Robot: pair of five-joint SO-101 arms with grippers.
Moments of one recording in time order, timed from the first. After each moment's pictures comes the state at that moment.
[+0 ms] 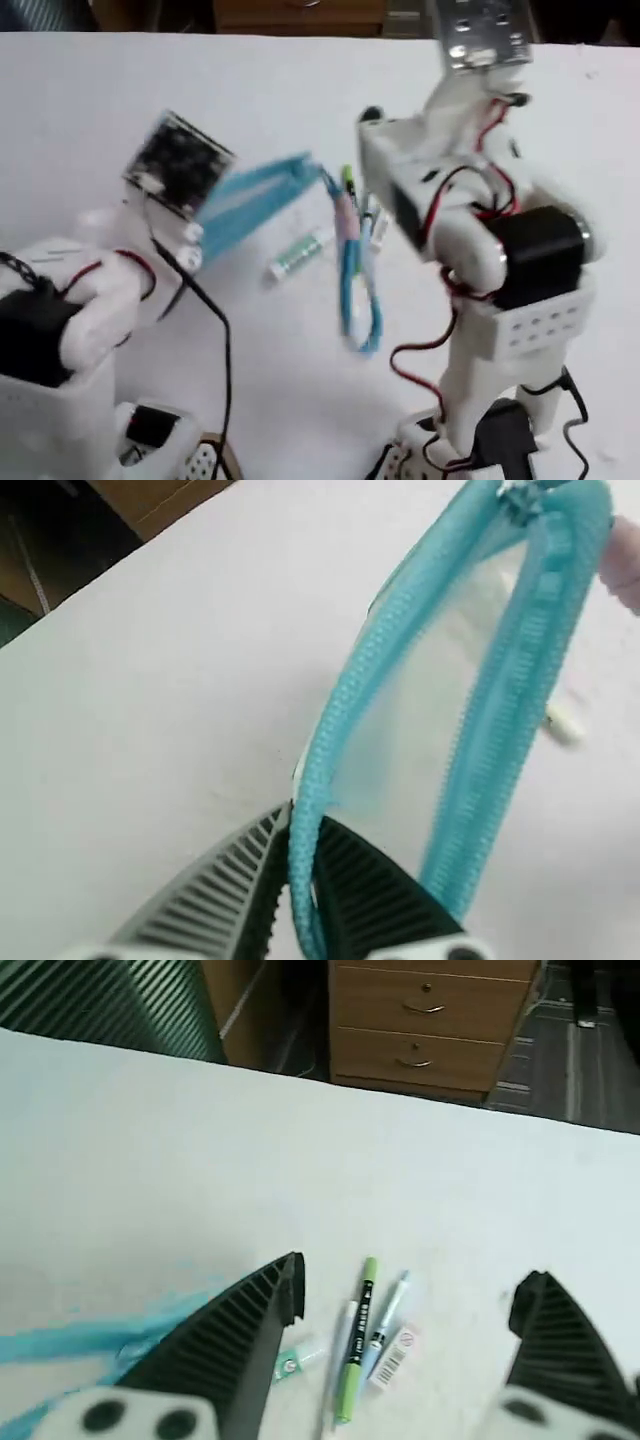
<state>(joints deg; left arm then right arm) 7.8 -42.9 1.8 102.6 -21.4 -15.3 -16.1 -41.7 98.6 -1.7</state>
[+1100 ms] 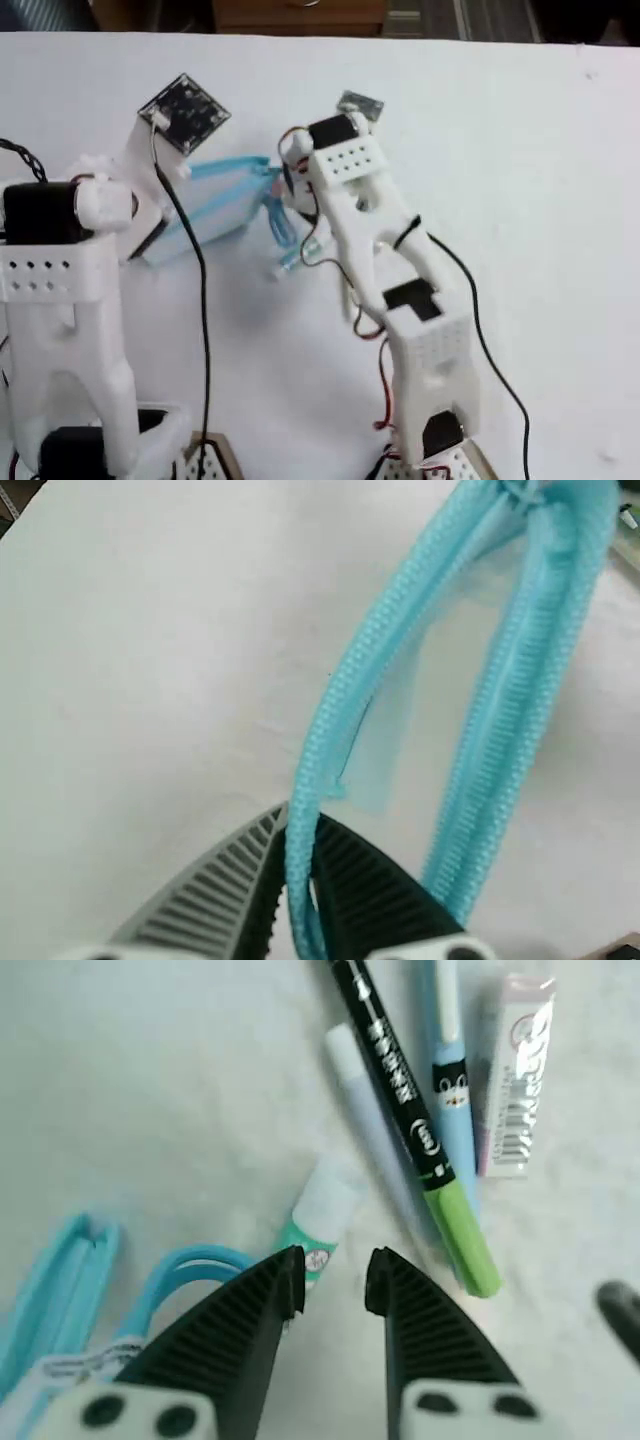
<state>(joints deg) -5.8 -22.6 -4.7 102.5 -34.6 -23.6 32.9 -32.4 93.9 -45.2</state>
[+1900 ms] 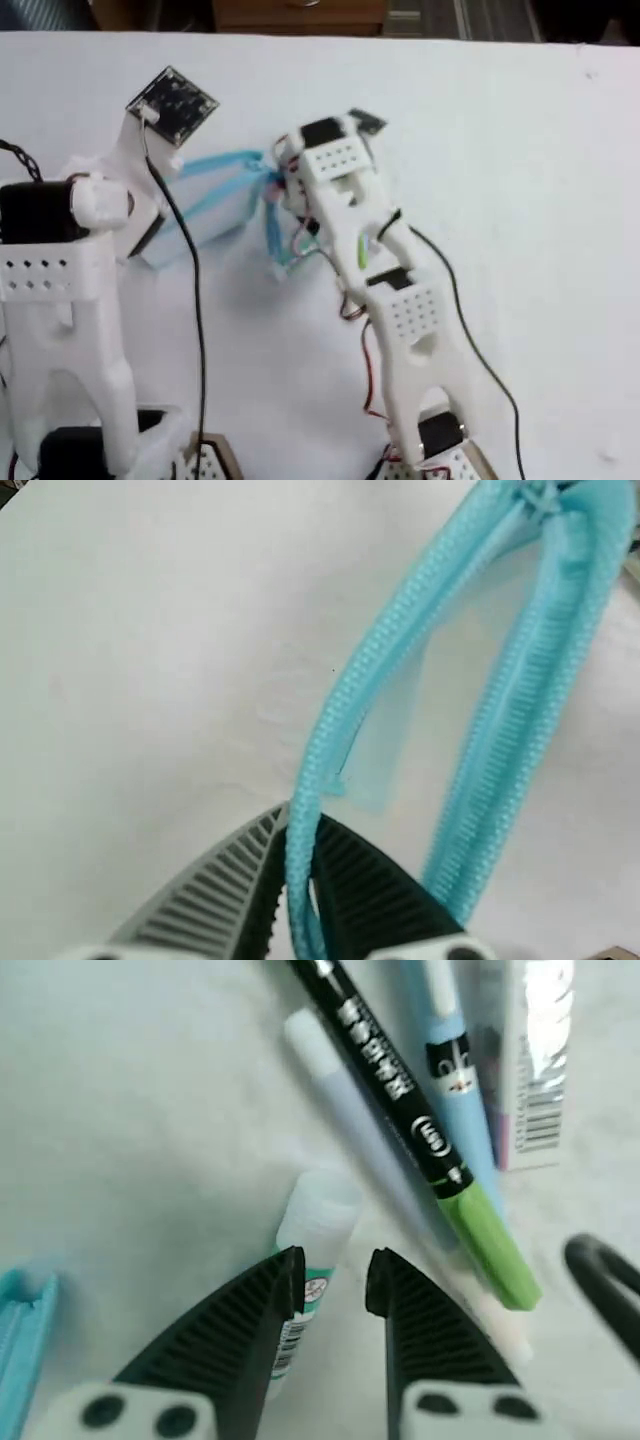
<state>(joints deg) -7.0 -22.6 -4.7 102.5 -31.6 -25.8 46.2 -42.8 99.1 -52.1</state>
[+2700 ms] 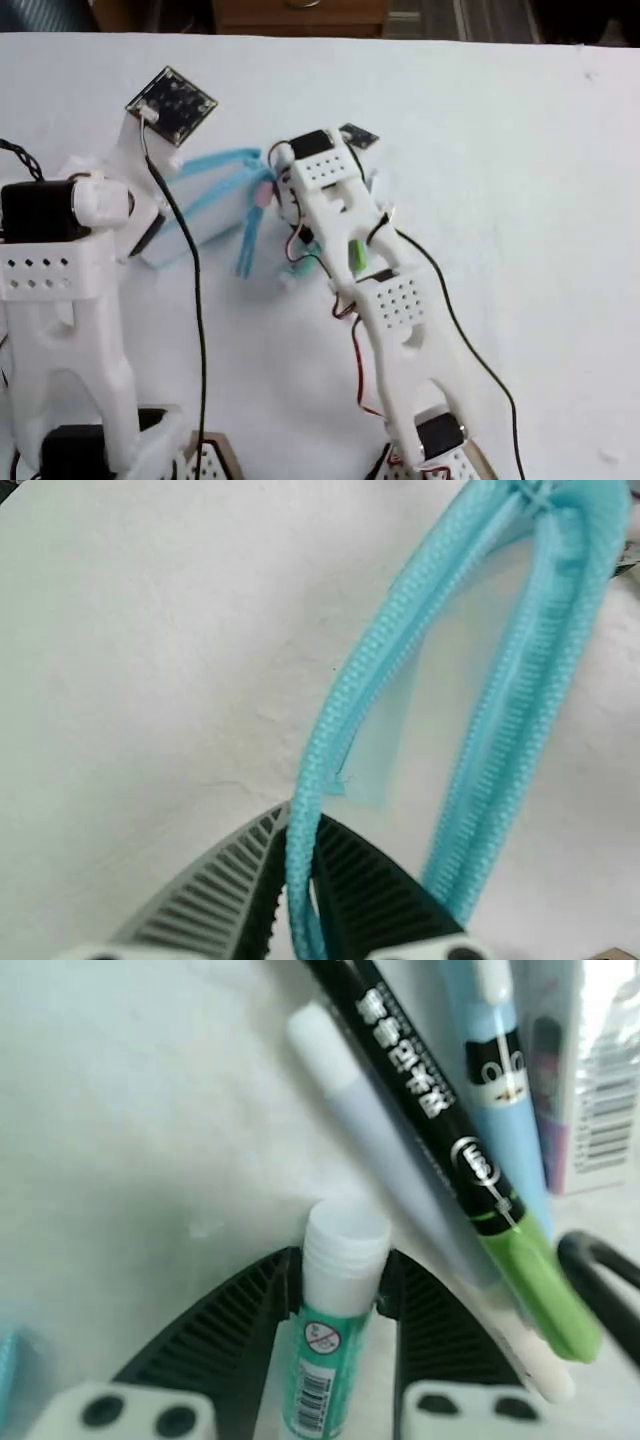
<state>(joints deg) -7.3 -22.6 -4.7 102.5 -31.3 -26.4 59.2 -50.1 99.0 -54.6</state>
